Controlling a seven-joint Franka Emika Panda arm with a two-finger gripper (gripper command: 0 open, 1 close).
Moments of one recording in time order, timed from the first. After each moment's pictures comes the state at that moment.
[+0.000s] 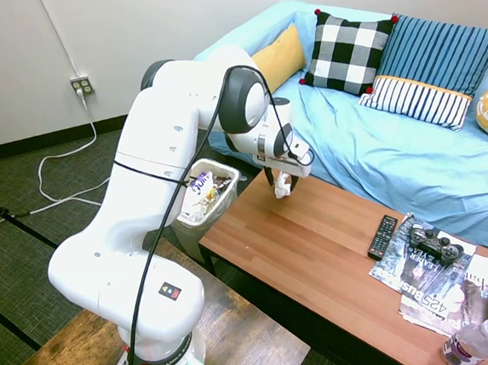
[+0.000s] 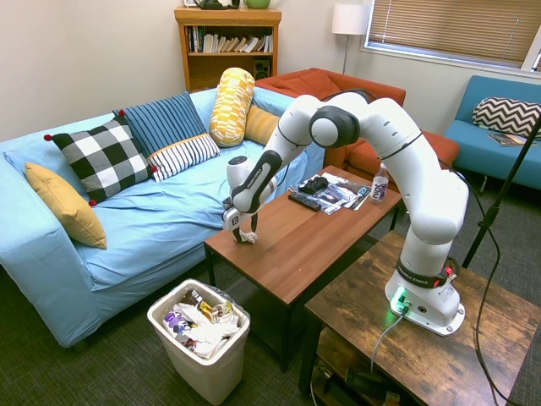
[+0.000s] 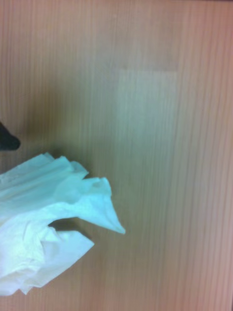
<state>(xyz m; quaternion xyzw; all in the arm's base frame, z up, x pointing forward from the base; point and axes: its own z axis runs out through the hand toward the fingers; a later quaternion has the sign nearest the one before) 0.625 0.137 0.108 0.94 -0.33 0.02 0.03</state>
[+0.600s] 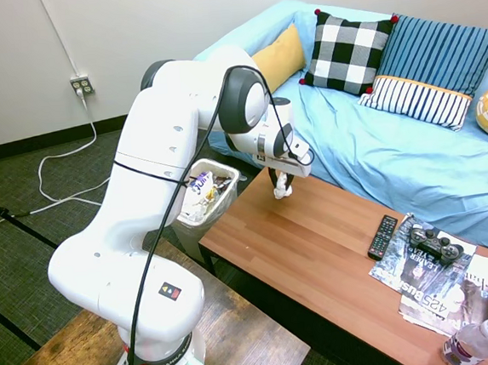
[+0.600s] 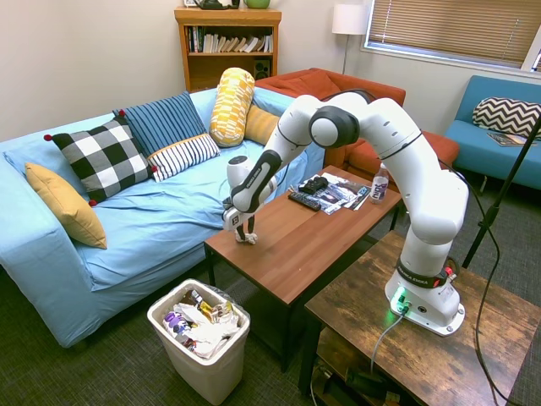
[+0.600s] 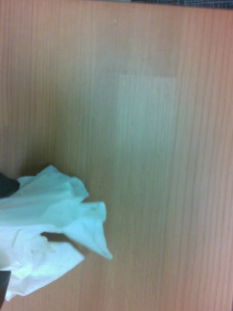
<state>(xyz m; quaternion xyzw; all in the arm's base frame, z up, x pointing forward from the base) 0.626 0.130 0.107 0.94 -0.33 0.02 0.03</state>
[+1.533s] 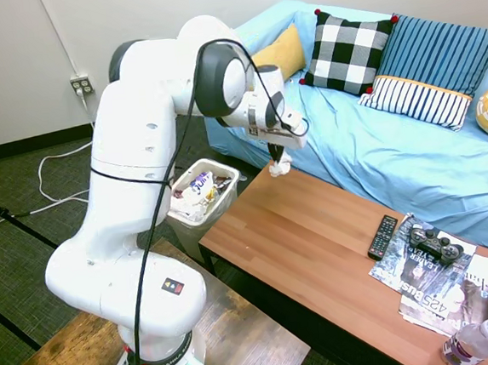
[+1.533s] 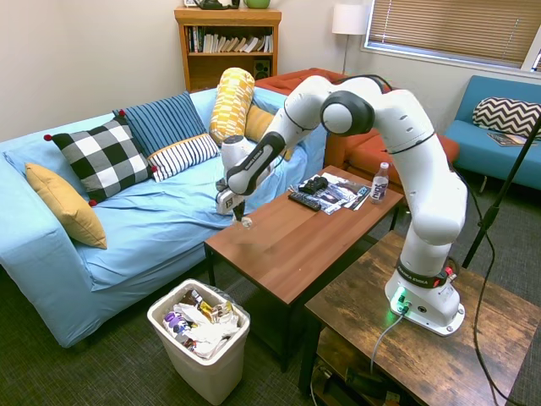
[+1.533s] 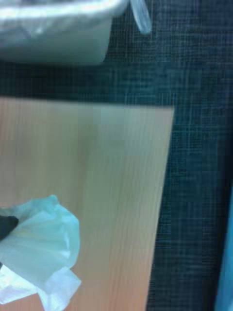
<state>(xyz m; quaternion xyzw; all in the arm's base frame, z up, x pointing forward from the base) 0.620 0.193 0.217 0.95 -0.29 0.06 0.03</state>
